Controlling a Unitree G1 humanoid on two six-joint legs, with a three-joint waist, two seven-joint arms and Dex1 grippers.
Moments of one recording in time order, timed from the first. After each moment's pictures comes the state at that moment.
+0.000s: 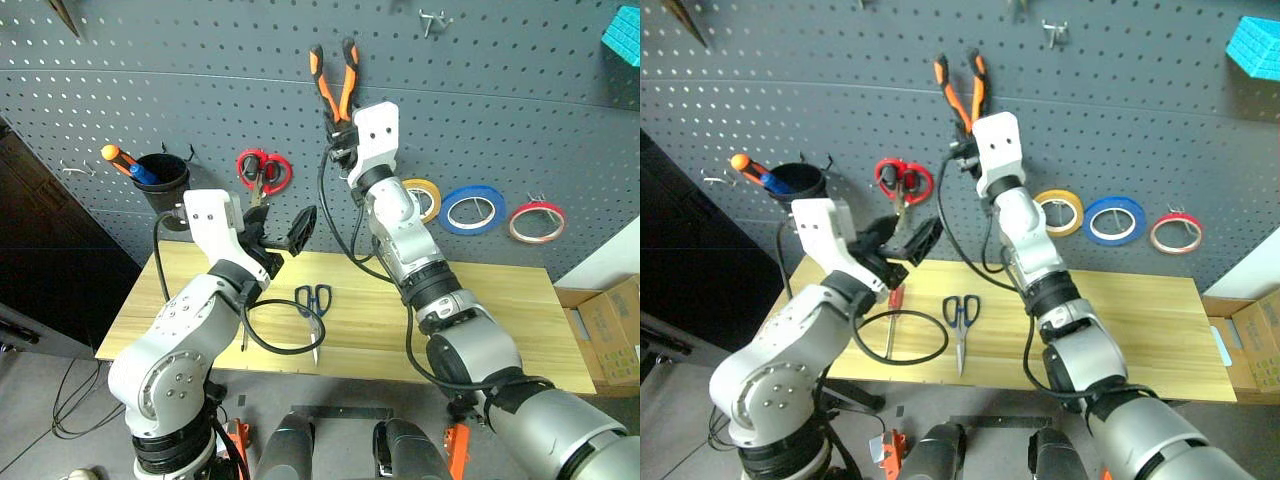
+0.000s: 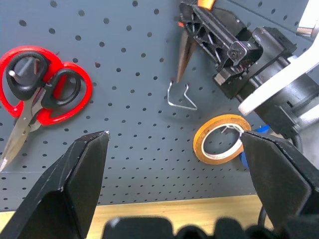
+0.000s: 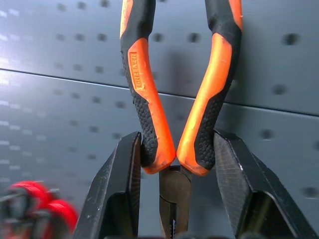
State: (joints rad) left arm -0.31 0.17 0.22 -0.74 -0.70 0.99 0.03; right arm -1.09 0.06 0.03 0.83 -0.03 -0.33 0.01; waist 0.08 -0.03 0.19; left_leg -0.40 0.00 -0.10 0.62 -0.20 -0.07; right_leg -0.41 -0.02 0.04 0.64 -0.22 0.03
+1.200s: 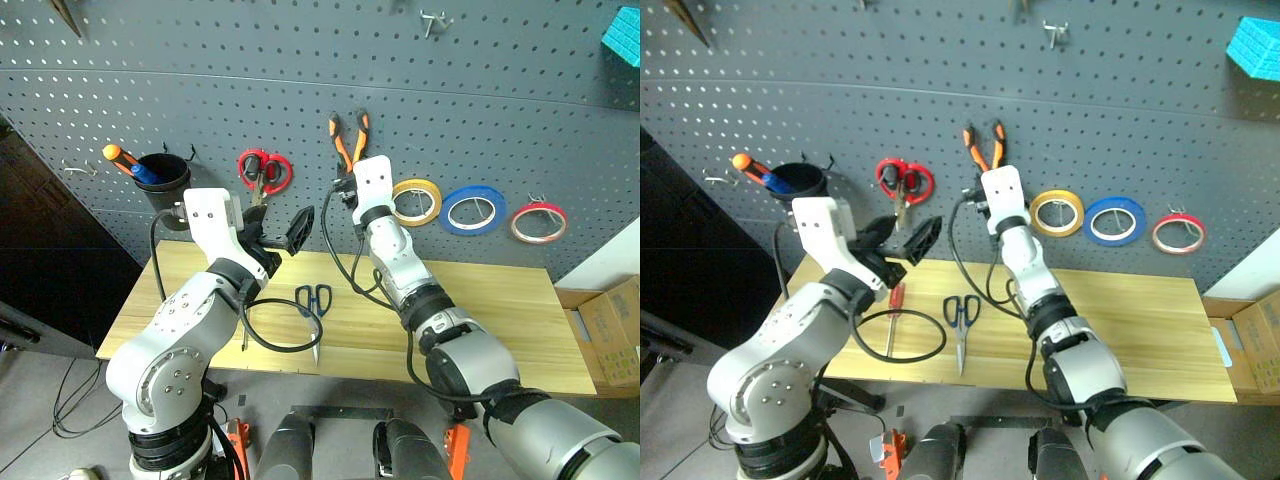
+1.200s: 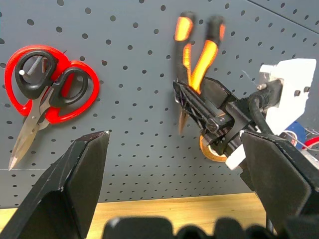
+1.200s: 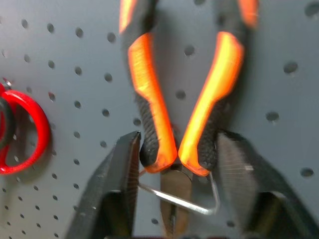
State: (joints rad) left arm -0.32 0.19 0.22 -0.73 -0.71 1.00 0.05; right arm -0.99 0.08 0.04 0.95 -0.10 -0.33 -0.09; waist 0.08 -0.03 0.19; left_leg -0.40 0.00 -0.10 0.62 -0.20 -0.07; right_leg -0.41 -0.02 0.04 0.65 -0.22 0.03
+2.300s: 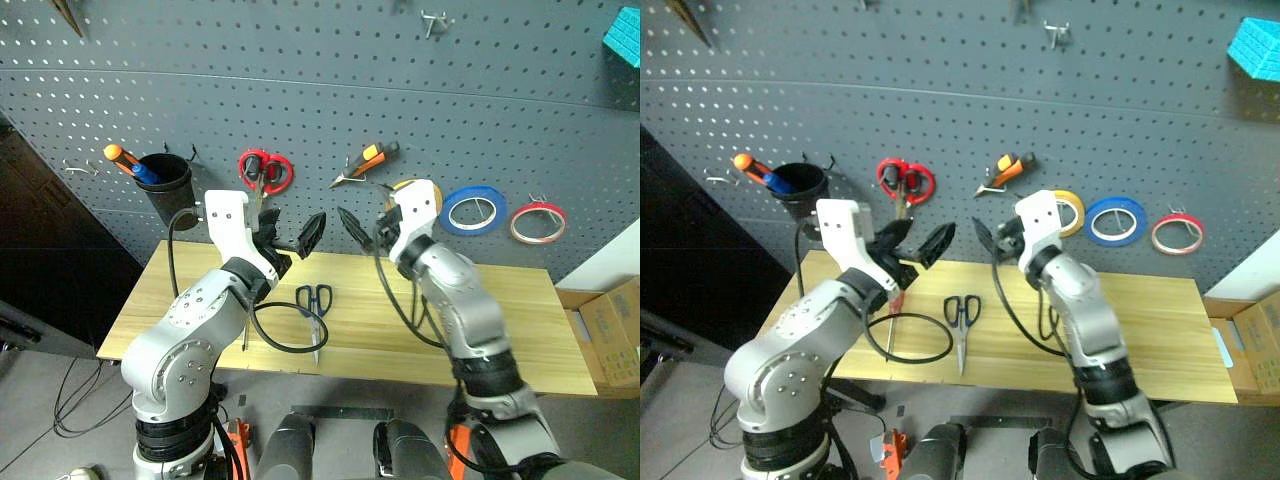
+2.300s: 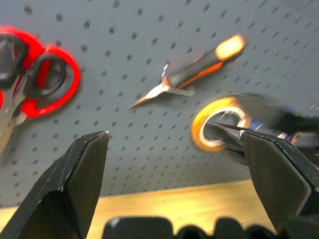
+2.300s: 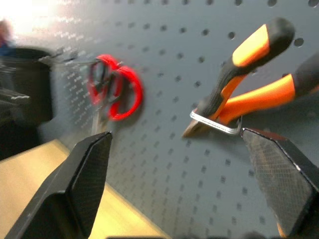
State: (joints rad) left arm -0.33 0.23 0.13 -0.60 -0.63 0.94 0.01; right arm -0.48 -0.16 0.12 -0.25 0.17 0.50 0.40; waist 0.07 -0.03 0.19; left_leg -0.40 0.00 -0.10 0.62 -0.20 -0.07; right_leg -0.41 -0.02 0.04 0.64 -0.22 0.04
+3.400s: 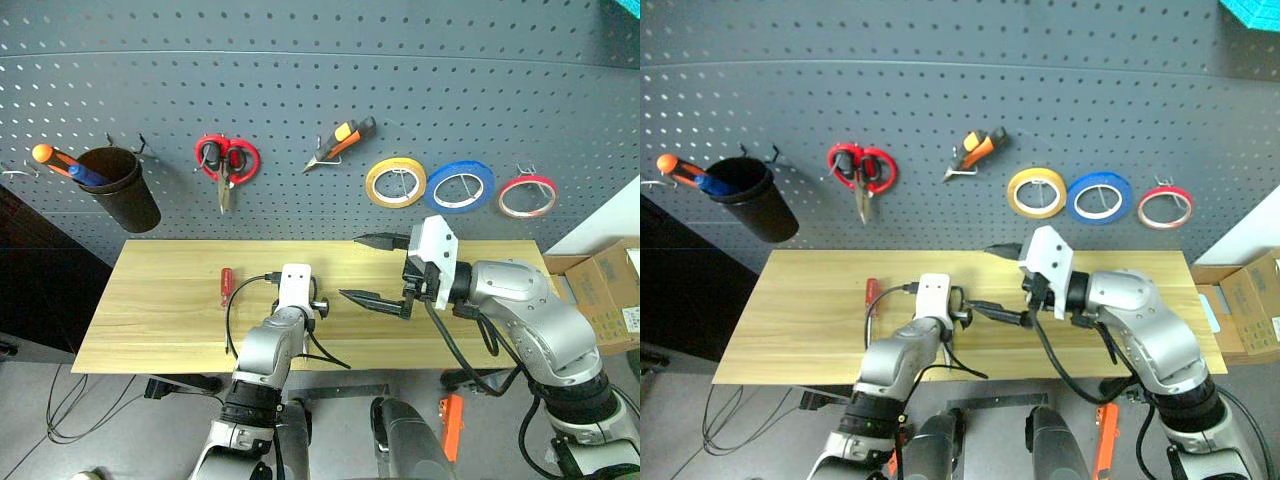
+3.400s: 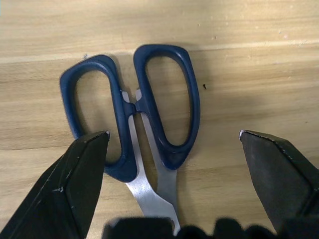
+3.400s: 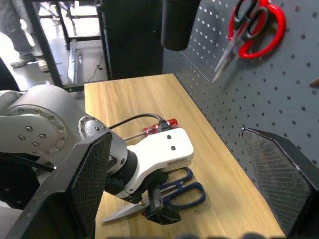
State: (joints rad) left arm -0.33 -0.02 -0.08 0.03 -0.13 0.92 0.17; right arm -0.45 -0.51 0.18 -0.47 0.38 0.56 0.86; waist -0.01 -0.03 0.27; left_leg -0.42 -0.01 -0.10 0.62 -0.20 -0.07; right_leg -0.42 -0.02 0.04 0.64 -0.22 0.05
